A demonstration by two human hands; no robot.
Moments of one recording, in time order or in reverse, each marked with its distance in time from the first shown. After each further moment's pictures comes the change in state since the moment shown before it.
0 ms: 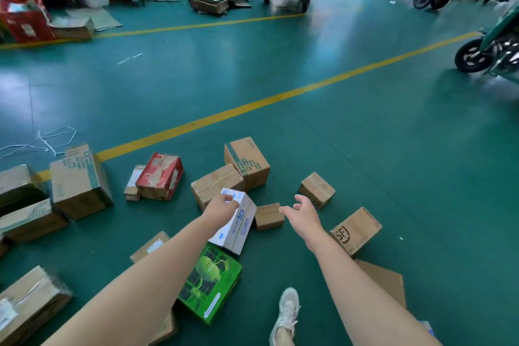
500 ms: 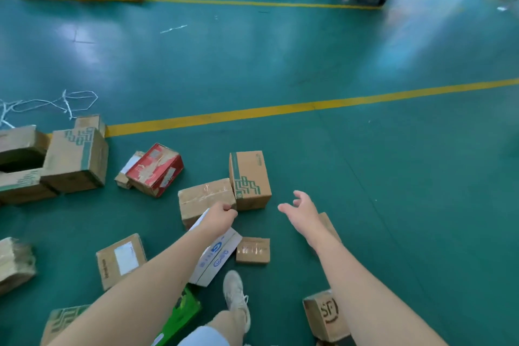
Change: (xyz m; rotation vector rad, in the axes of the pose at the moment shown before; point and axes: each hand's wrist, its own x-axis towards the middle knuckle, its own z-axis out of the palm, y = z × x) left_hand 0.197 0.155 0.056 -0.184 0.149 -0.197; right_hand 0.292 -0.129 -0.101 -0.243 -0.240 -0.034
